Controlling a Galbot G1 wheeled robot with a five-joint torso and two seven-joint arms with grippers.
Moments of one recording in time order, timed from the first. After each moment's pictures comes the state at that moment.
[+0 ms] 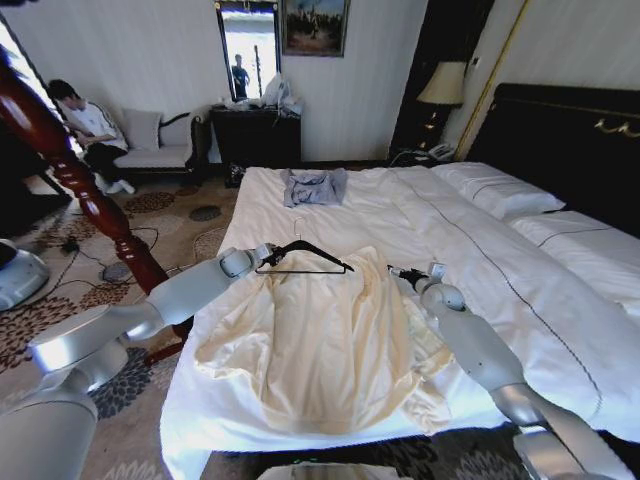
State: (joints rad) left arm -0.03 -1.00 0.78 -1.10 -0.40 0.17 0.21; right arm -0.57 1.00 0.19 1.11 0.80 -0.33 0.07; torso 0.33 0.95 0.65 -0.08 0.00
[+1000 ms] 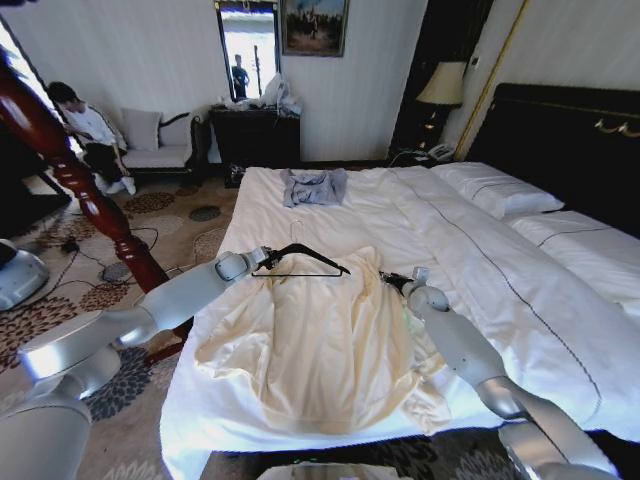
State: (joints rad) left arm 0.00 -0.97 0.75 -1.09 -0.38 0.16 0.21; right arm -0.56 1.03 0.13 1.10 0.83 -0.34 0.05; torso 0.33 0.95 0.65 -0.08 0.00
